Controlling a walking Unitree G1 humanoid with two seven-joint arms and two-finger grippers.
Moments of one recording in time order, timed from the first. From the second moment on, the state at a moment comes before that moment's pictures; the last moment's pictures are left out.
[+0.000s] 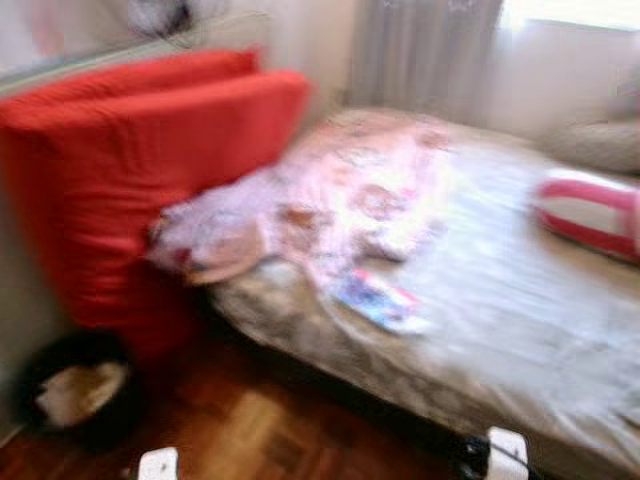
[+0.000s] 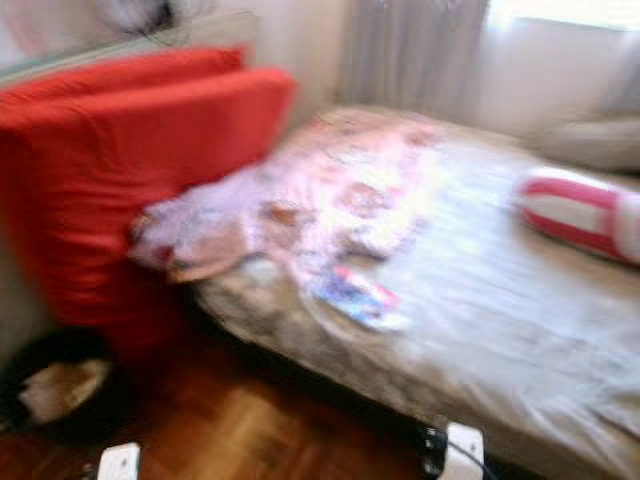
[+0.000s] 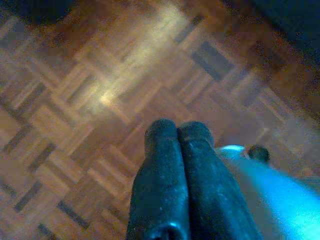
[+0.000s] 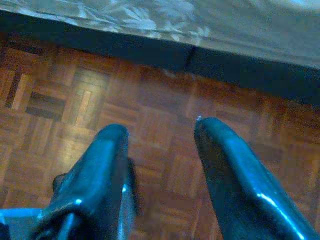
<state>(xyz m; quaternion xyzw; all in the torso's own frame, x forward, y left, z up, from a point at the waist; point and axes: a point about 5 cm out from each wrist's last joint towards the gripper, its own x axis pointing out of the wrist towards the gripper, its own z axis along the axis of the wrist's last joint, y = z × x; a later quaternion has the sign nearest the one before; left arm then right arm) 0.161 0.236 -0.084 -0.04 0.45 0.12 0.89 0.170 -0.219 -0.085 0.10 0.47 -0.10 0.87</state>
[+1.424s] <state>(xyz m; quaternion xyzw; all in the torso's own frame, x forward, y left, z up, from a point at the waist) 0.170 0.239 -0.079 -0.03 0.43 0.11 0.89 0.209 -0.261 0.002 -0.01 0.09 -0.11 0.99</state>
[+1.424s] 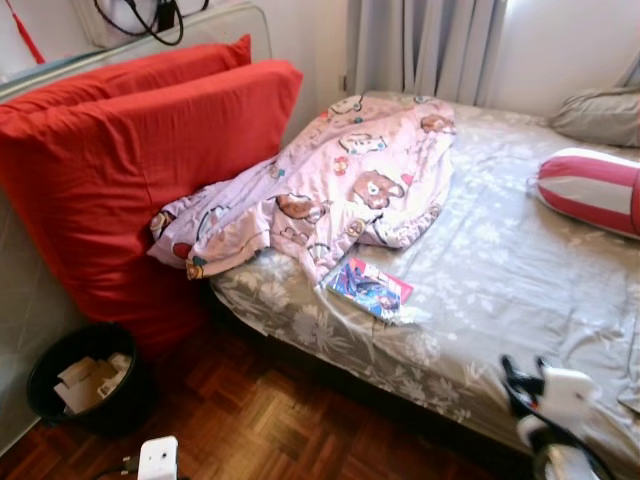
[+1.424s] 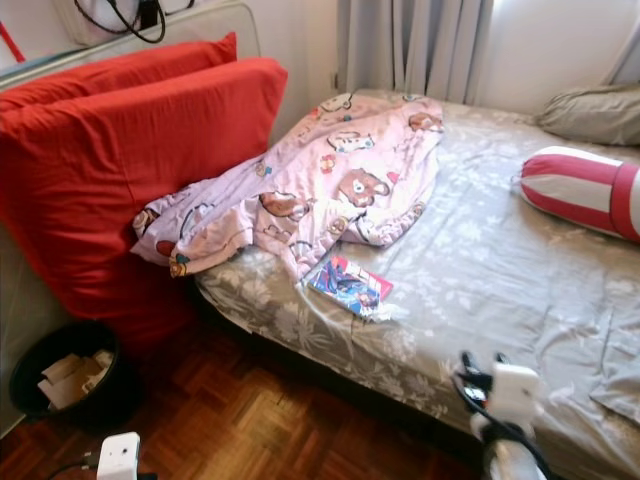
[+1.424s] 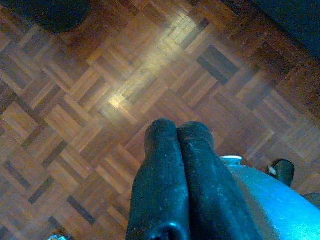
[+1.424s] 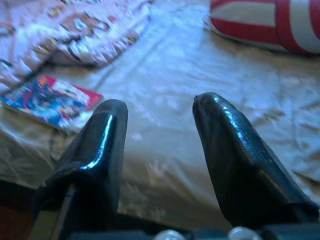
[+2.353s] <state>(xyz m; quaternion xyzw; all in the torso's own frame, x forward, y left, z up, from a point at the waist) 0.204 0.221 -0.066 -0.03 0.40 0.08 0.91 0.154 -0.257 -0.081 0.04 0.47 -0.09 0.88</state>
